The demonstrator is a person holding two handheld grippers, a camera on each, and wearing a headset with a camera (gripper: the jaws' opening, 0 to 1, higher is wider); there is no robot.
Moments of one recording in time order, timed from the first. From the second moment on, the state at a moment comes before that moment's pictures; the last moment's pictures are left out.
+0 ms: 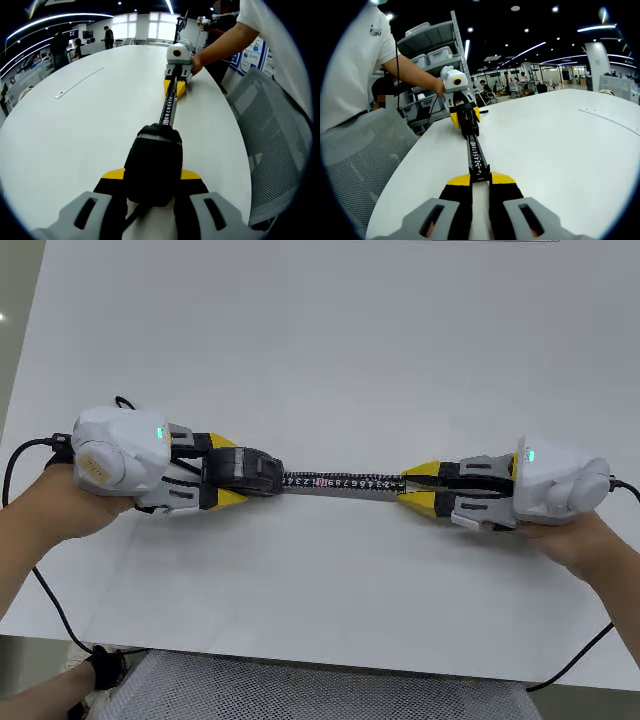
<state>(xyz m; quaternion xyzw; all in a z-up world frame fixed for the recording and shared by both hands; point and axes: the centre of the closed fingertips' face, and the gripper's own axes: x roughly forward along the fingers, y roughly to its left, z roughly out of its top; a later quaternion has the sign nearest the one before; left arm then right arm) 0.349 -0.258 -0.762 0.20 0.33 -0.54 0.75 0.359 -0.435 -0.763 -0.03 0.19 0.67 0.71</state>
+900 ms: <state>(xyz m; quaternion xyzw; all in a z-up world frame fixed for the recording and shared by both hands) 0.348 -0.259 -0.763 0.20 0.33 -0.54 0.75 0.357 -0.453 -0.761 -0.02 0.19 0.67 0.72</state>
